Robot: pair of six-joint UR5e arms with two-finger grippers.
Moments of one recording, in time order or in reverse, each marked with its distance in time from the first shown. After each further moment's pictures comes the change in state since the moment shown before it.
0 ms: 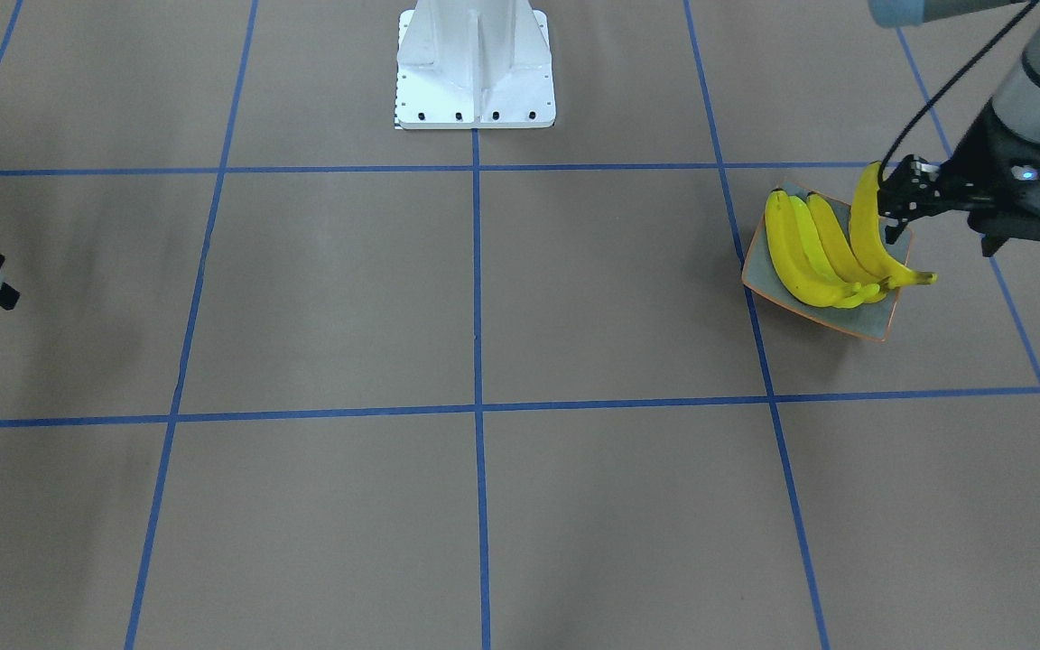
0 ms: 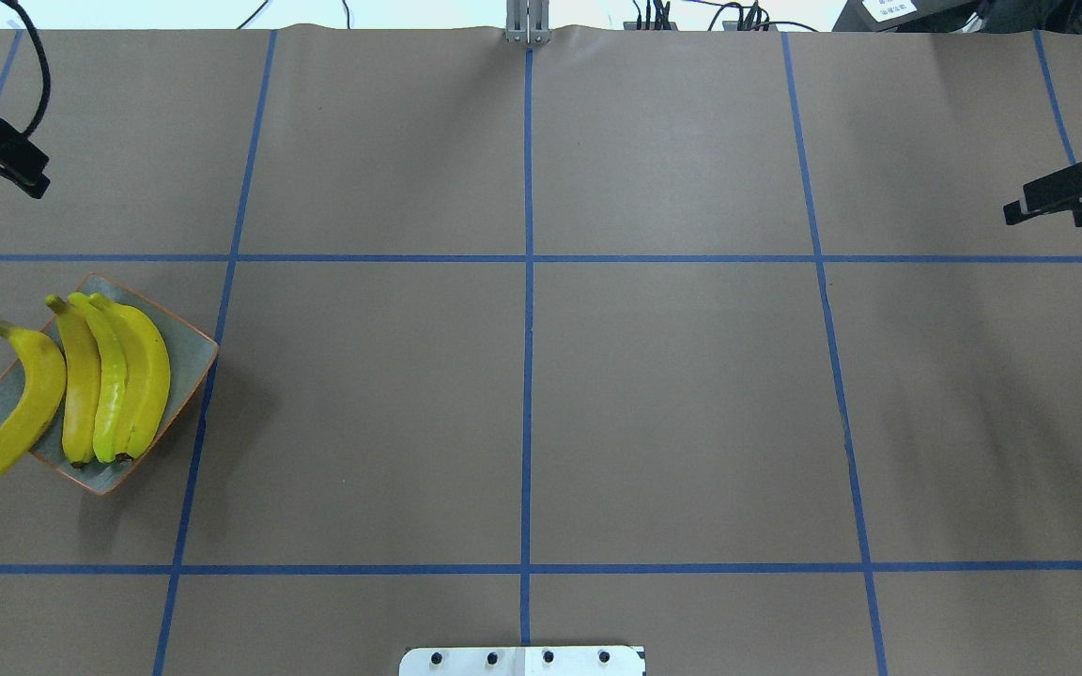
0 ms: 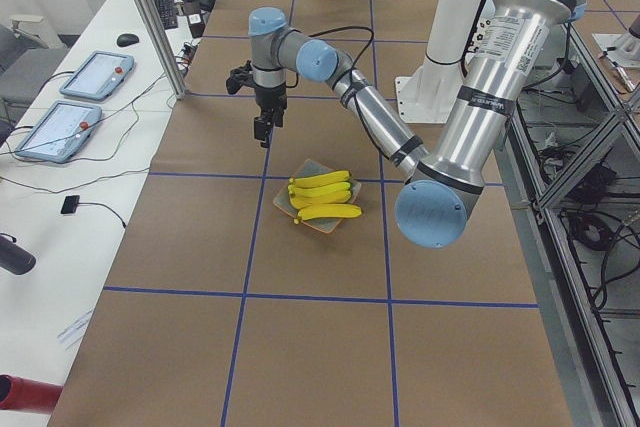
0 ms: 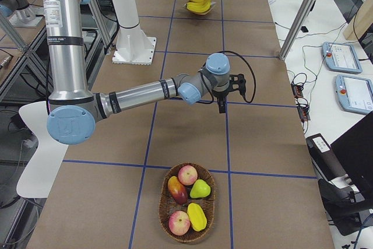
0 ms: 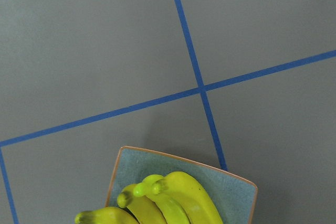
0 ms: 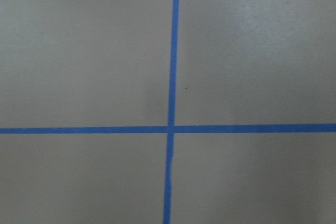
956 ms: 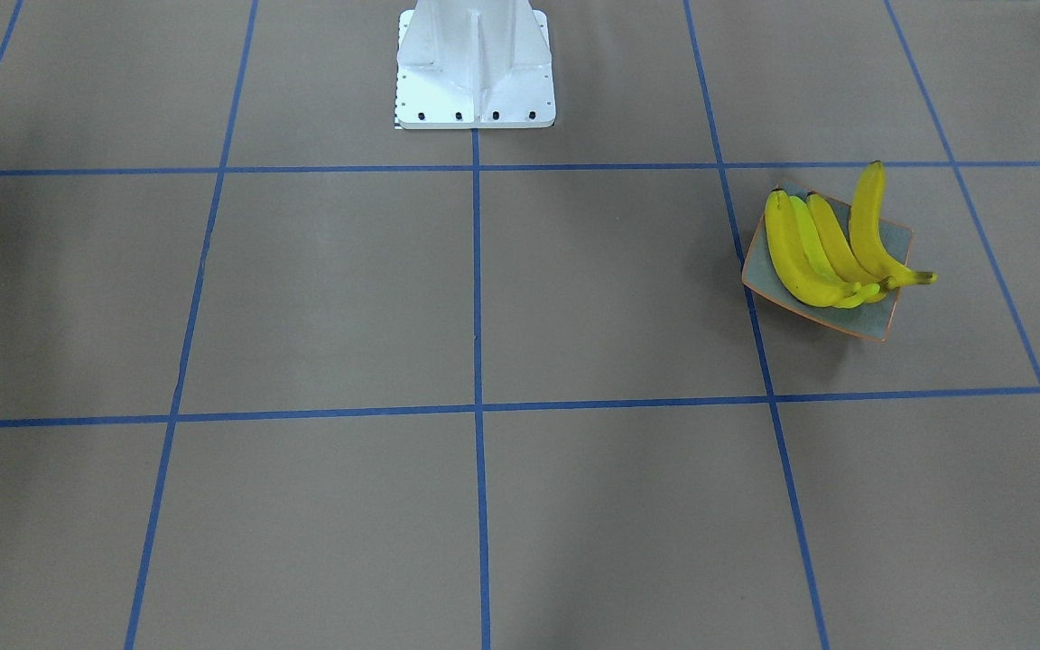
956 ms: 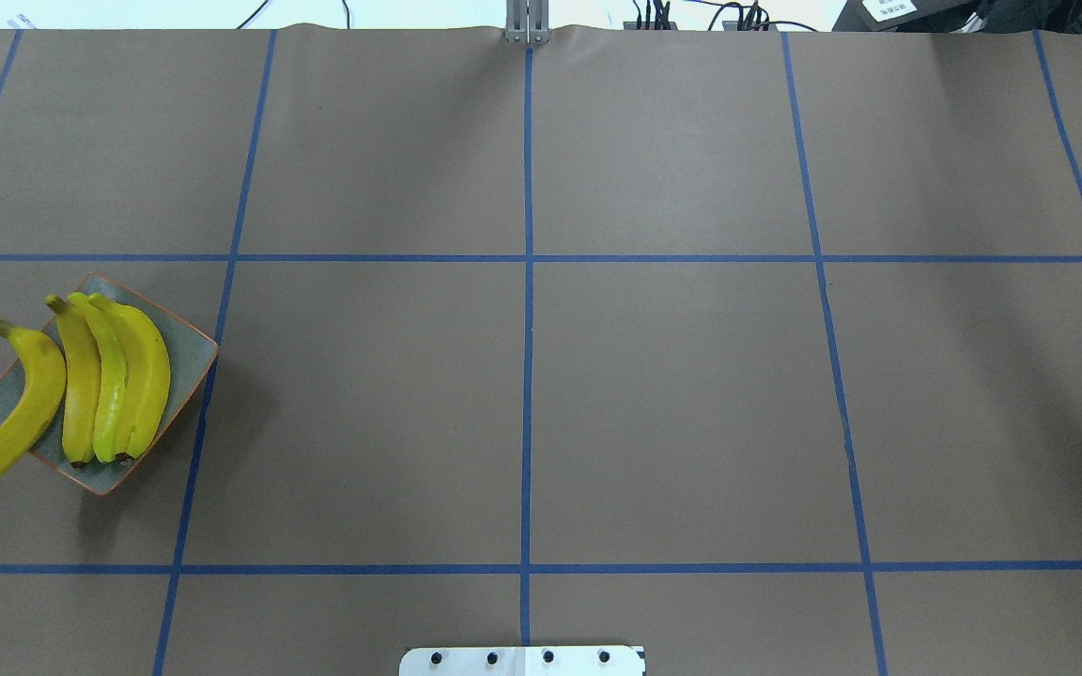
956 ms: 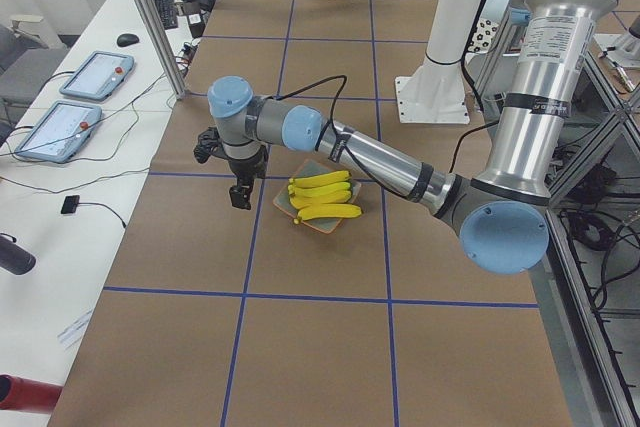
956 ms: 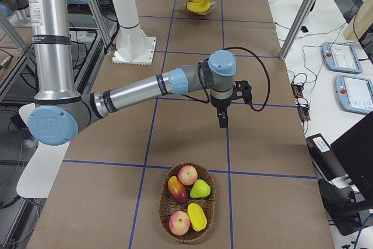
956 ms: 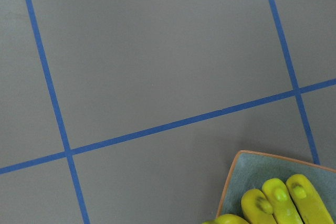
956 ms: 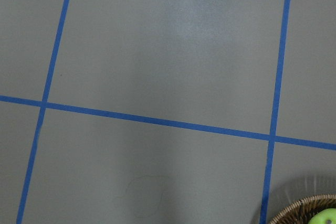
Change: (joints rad) left arm -0.219 0.138 0.166 -0.124 -0.184 0.221; right arm 0.195 -0.024 0.103 -0.412 -0.002 -0.416
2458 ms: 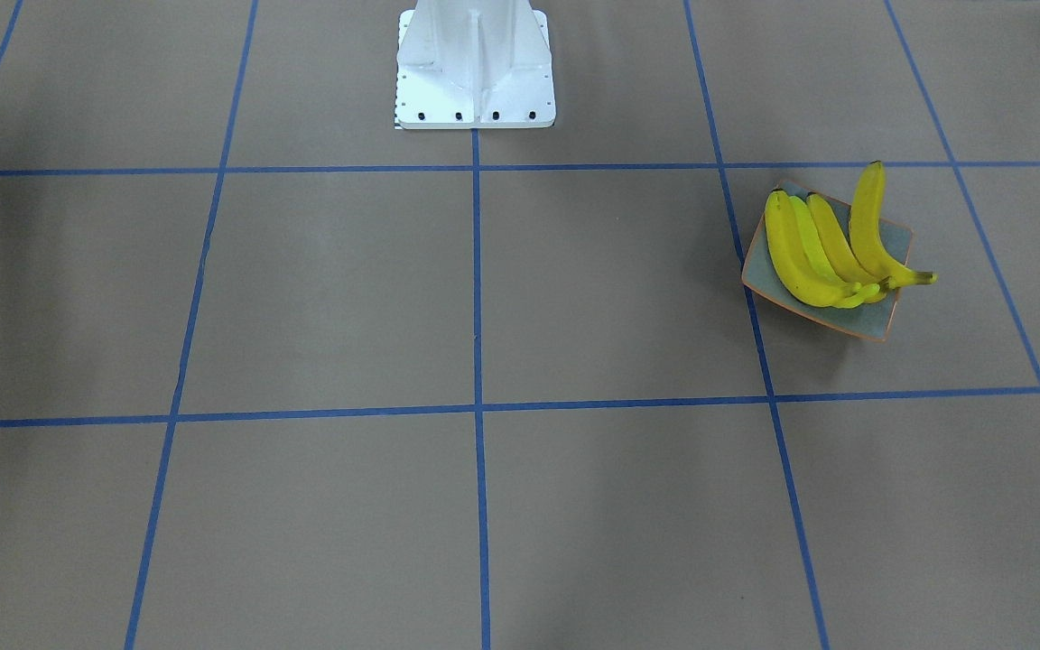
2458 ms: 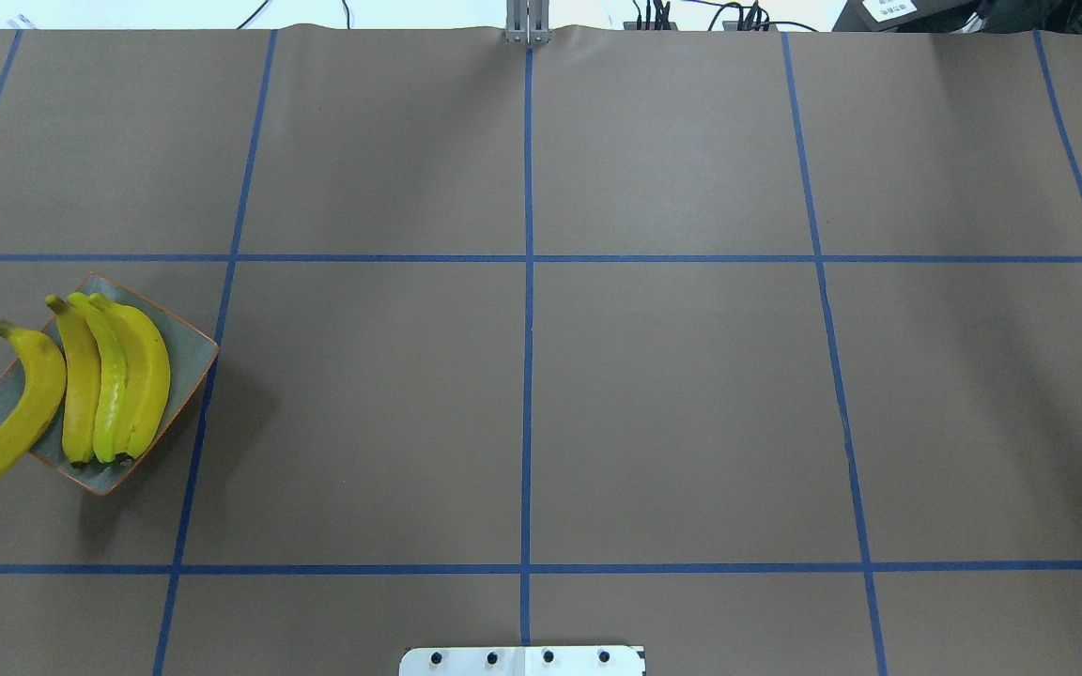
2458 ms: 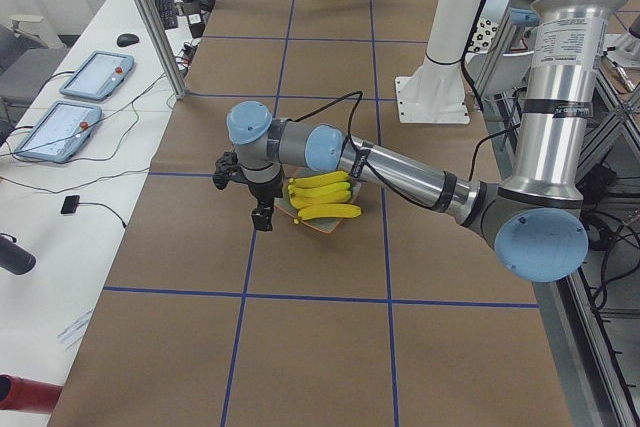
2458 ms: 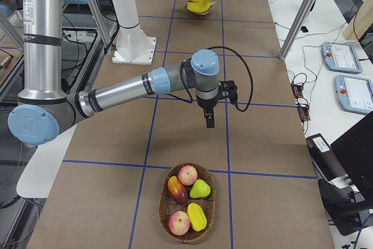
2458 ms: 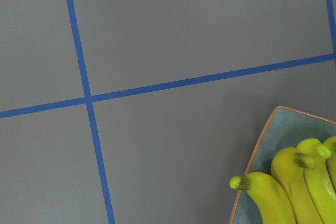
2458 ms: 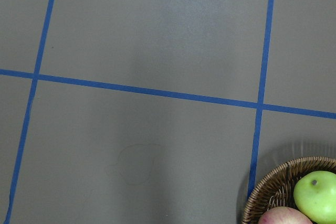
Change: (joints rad) left arm -0.017 0.114 -0.049 -0.003 -0.002 -0.014; right arm 0.005 -0.109 0.110 -0.002 -0.002 -0.003
